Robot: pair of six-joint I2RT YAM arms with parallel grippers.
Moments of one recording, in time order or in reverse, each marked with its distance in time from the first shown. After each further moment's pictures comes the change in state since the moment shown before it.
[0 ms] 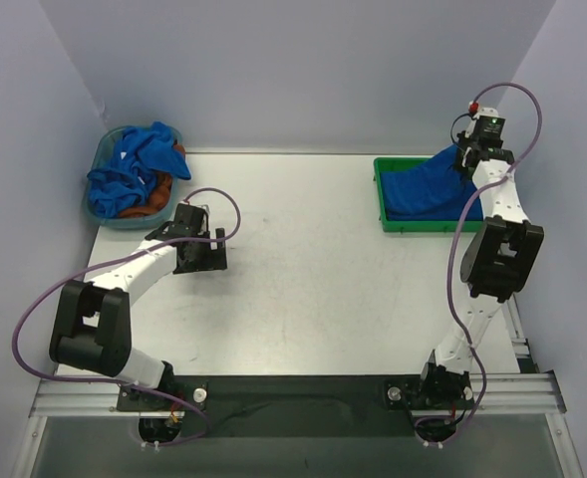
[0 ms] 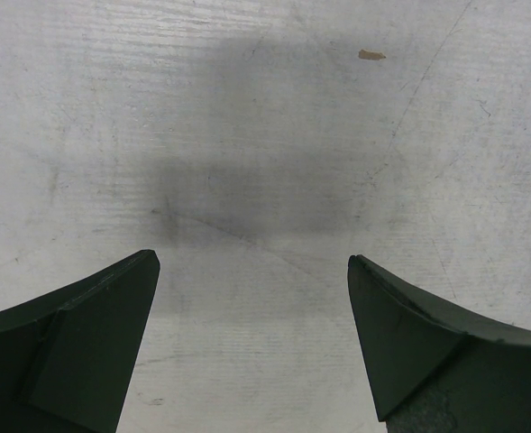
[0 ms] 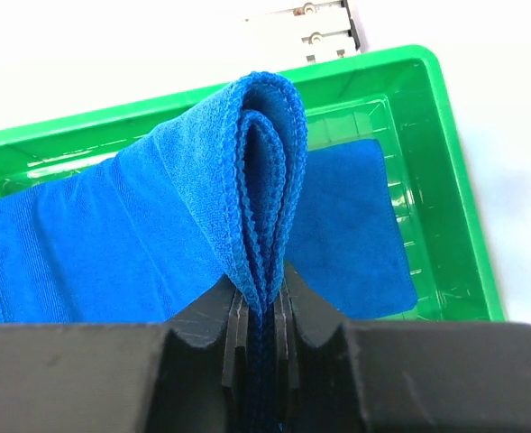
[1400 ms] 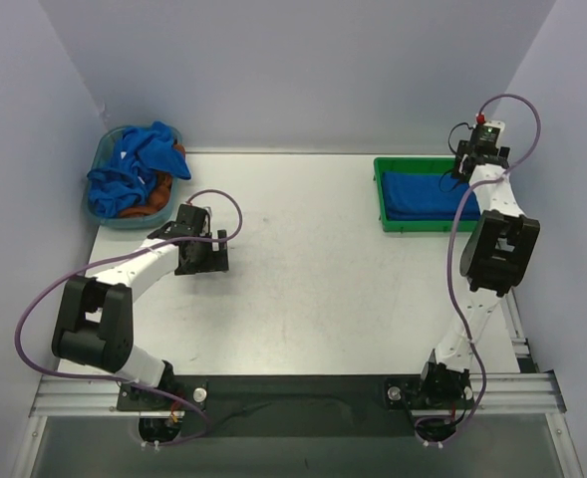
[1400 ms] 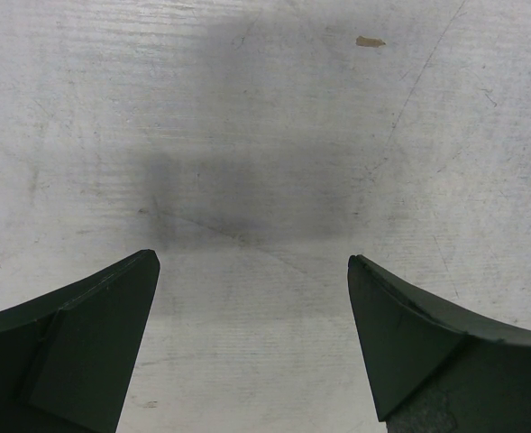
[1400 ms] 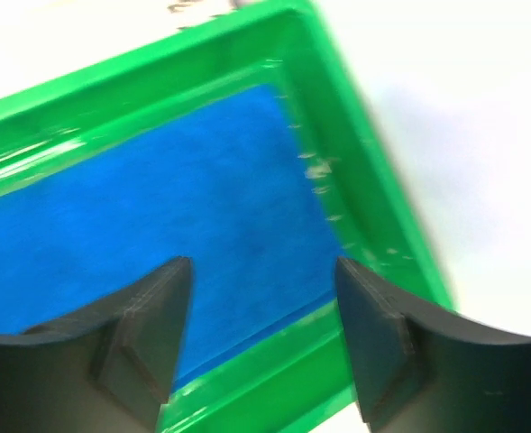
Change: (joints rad) left arm -0.004 0.026 0.000 0.000 0.016 0.000; right arm -0.008 0.080 -0.024 0.067 0.292 0.019
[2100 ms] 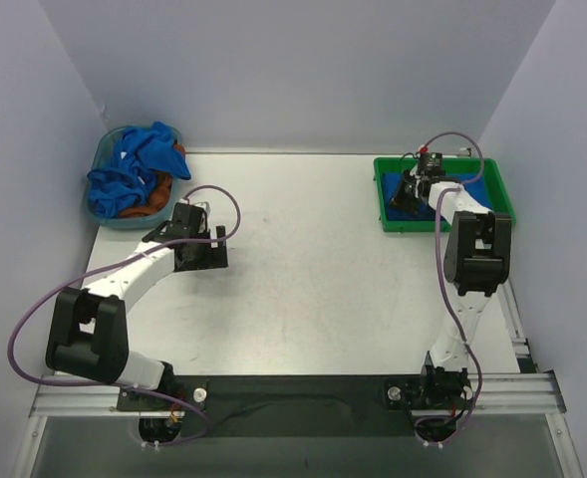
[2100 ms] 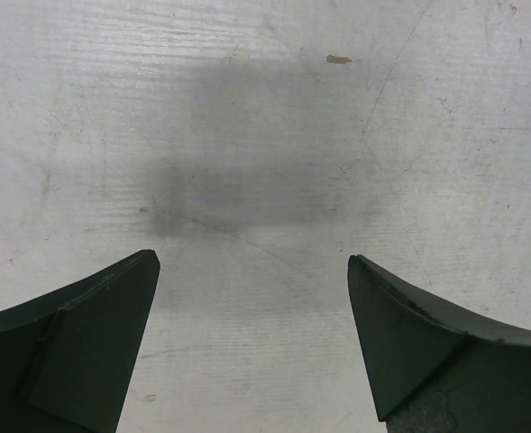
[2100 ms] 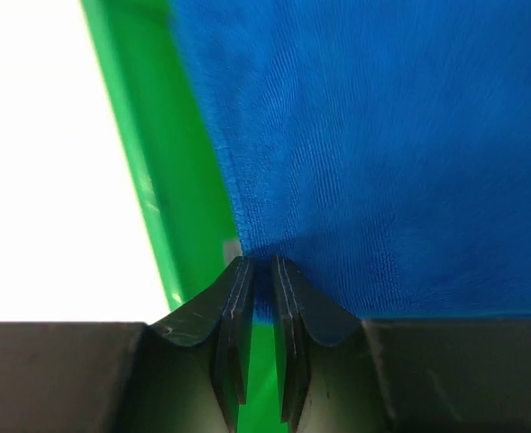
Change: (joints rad) left arm -0.001 -0.056 0.000 0.000 0.010 0.000; right arm 0.195 -0.060 -0.282 0.040 -0.537 0.410
